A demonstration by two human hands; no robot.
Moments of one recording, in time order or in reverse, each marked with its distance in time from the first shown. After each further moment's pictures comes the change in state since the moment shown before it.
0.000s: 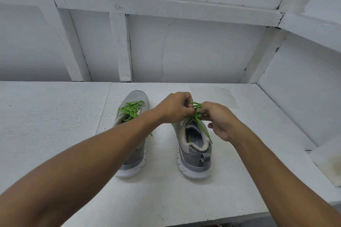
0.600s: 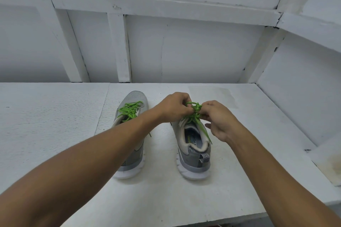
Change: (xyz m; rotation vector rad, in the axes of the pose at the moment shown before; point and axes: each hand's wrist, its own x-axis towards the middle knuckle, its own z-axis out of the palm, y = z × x) left_hand 0.008 -0.007 0.004 -0.132 -0.006 -0.071; right_hand 0.002 0.002 0.002 0.172 0.005 -0.032
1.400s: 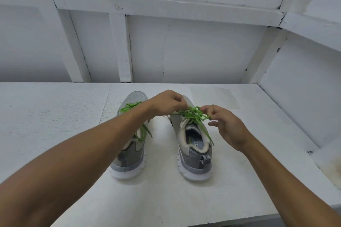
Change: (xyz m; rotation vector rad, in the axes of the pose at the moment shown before) left_hand -0.004 -0.008 -0.028 -0.086 -0.111 -0.107; right_hand -0.002 0.023 -0.035 -0.091 -0.274 -0.307
